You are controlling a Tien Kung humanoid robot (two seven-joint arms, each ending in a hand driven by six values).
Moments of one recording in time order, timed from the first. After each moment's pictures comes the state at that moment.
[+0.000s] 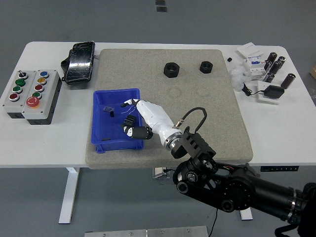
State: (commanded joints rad) left arm -0.05 0.09 -1.66 -0.18 1.64 0.03 0.26; right arm 0.62 -0.06 0.42 1.30 -1.68 -0.48 -0.33
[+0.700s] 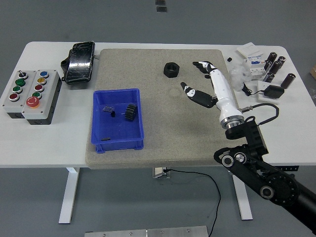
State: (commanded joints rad) left arm -0.04 0.08 -1.64 -0.18 1.61 0.03 0.25; right arm 0.36 -0.25 0.90 1.39 -1.58 -0.63 -0.15
